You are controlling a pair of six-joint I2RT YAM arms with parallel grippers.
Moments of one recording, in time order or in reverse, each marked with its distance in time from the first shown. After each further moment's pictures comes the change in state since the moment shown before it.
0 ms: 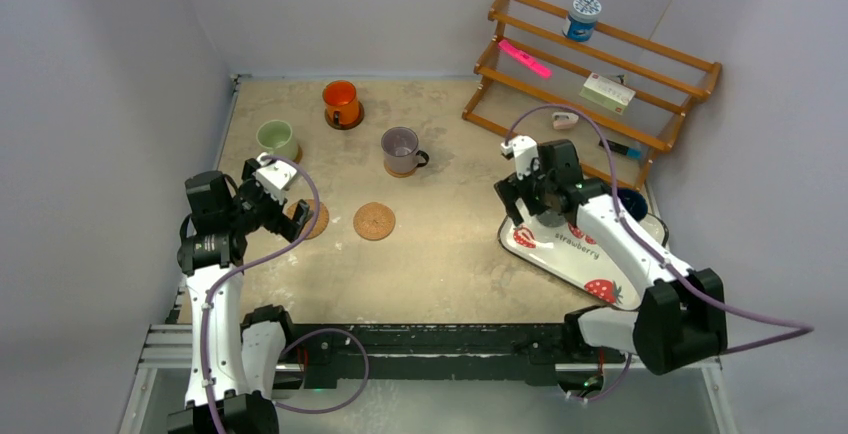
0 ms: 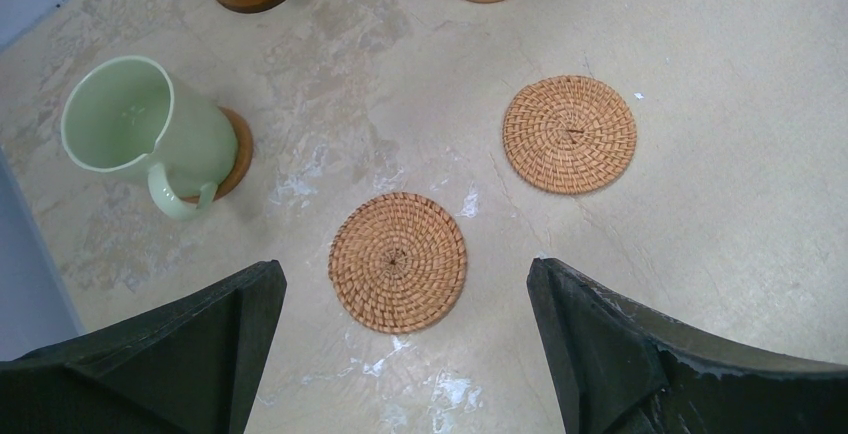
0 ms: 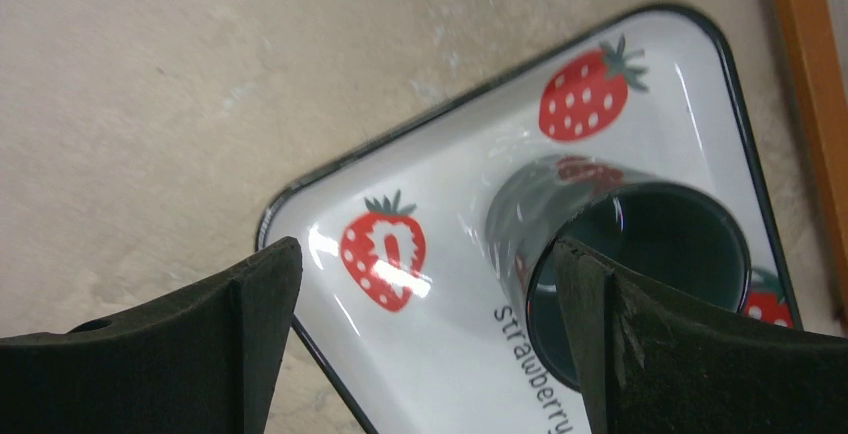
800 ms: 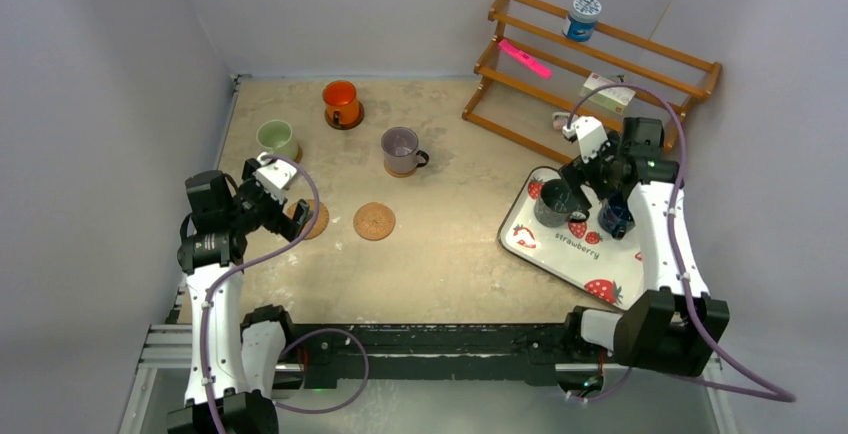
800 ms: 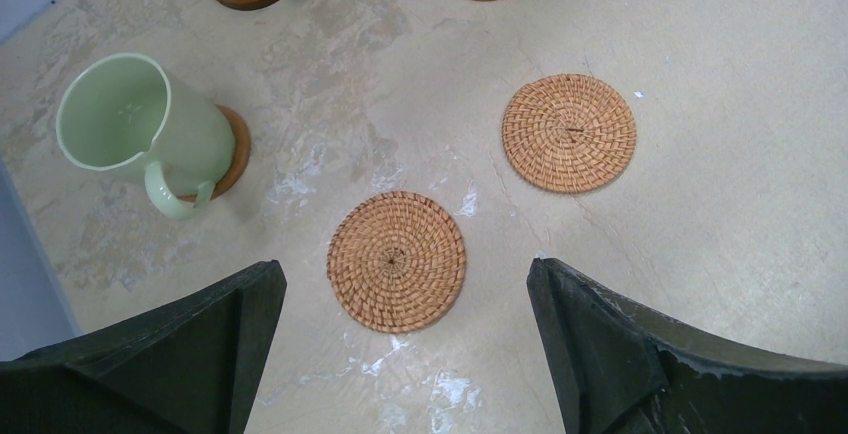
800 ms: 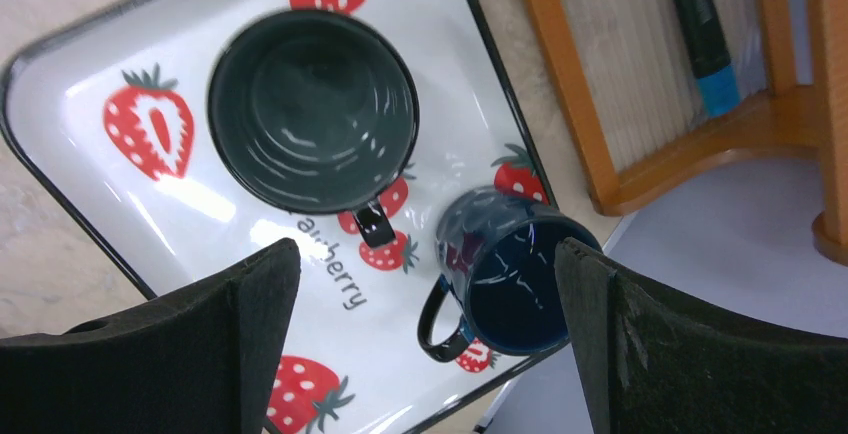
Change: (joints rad) left arm 0.000 0.007 0.000 0.000 0.000 0.000; right arm -0.431 -0.019 0.259 -0.293 -0.129 -0.421
